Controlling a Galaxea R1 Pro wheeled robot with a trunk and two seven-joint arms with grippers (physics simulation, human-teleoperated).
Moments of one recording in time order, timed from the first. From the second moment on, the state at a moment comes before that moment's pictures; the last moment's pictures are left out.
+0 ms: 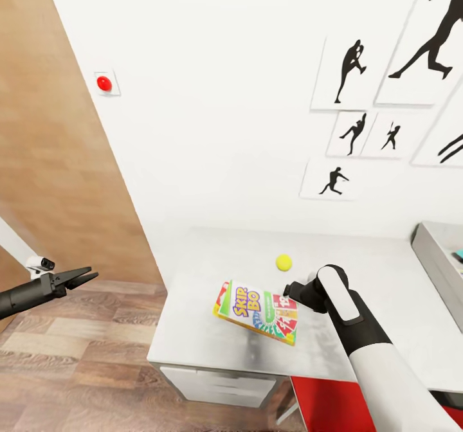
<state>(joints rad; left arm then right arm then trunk) -0.68 0.58 0.28 -0.71 0.29 0.74 -1.57 -0.71 -0.02 0.08 -1.07 -1.08 0.98 -0.87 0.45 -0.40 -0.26</state>
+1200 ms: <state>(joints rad) -0.68 0.57 0.28 -0.71 0.29 0.74 -1.57 -0.71 -0.03 0.08 -1.06 -1.08 0.98 -0.75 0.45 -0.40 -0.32</state>
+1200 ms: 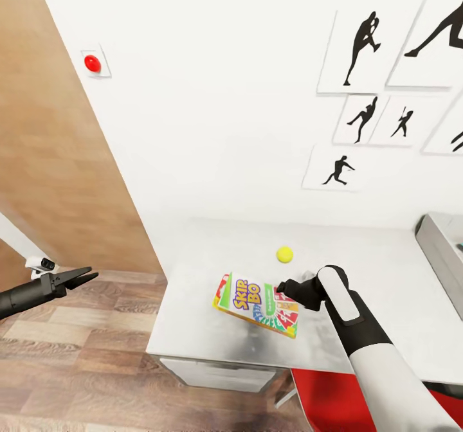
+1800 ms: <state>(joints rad) -0.68 0.58 0.28 -0.71 0.29 0.74 -1.57 -0.71 -0.03 0.08 -1.06 -1.08 1.00 -0.75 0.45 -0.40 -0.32</state>
